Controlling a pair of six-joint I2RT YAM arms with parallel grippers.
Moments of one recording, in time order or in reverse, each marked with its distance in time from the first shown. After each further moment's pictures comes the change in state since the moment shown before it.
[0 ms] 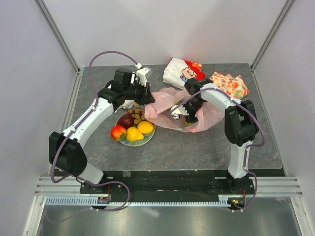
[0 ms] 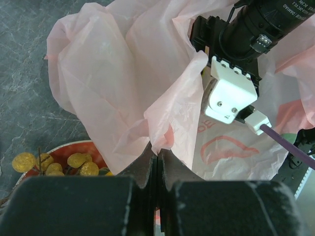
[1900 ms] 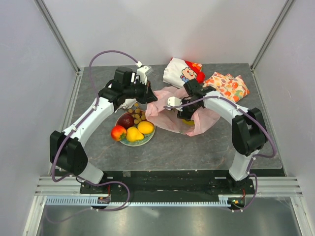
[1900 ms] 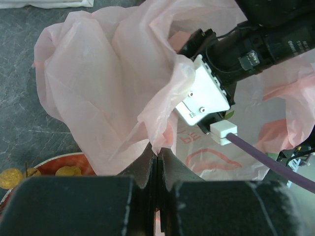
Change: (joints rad) left arm 0.000 0.011 0.007 0.053 0.053 -0.047; right arm 0.050 -0.180 -0.205 0.386 0.016 0.526
